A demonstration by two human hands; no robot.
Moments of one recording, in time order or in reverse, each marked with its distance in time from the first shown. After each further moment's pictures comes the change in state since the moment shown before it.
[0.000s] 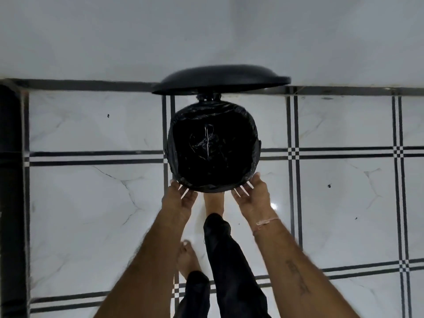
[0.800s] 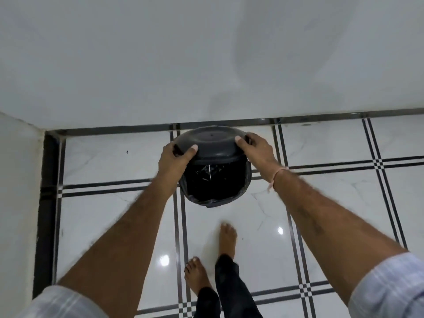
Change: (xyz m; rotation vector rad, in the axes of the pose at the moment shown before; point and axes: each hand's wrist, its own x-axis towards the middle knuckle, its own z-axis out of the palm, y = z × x) left_hand -0.125 0.112 0.059 0.847 -0.295 0.782; right_hand -0.100 -0.133 0.061 -1.043 -0.183 -0.834
